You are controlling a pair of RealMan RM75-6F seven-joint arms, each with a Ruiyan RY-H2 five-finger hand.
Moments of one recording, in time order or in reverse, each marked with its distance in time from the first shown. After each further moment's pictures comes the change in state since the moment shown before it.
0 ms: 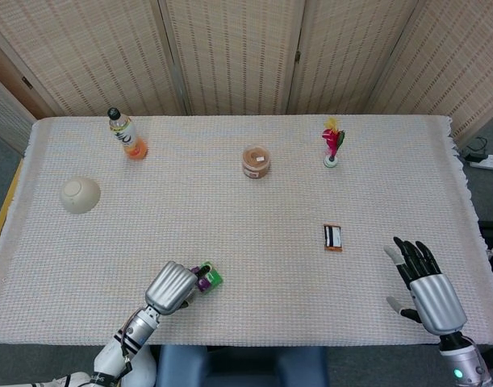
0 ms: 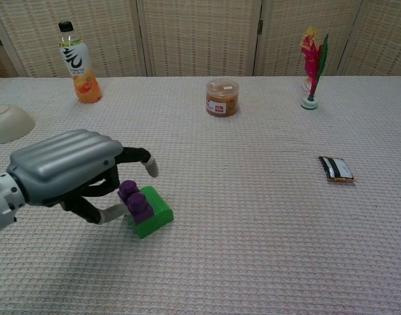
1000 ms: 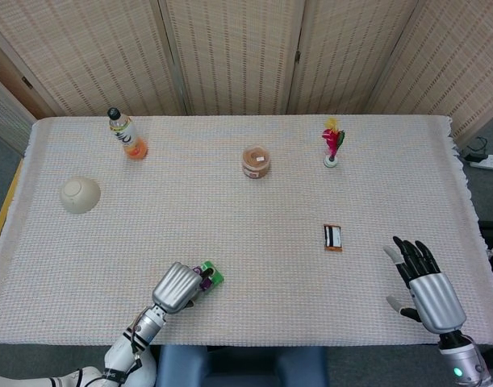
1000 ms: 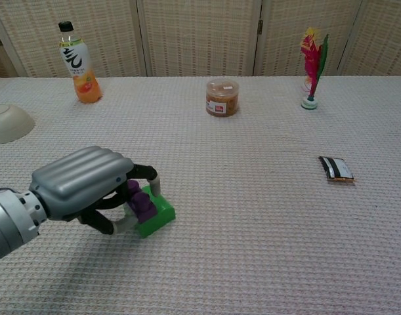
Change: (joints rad) left arm -0.025 -0.111 0.033 0.190 0.037 0.029 -0.112; right arm 0.006 0.004 -0.001 -0.002 0.007 -0.015 0.004
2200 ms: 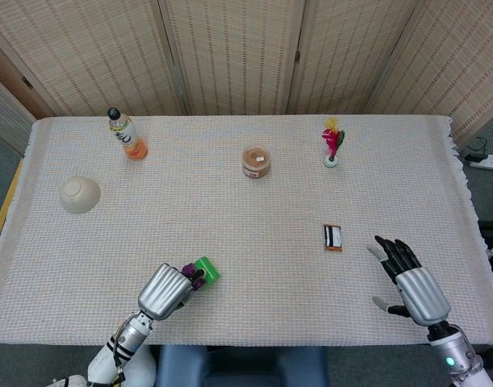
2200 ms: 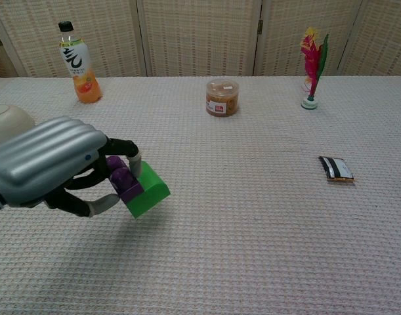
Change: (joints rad) left arm 0.047 0.095 0.048 -0.110 0.150 0.161 0.049; right arm 0.085 0.013 -0.010 0.004 -0.017 -0.113 0.199
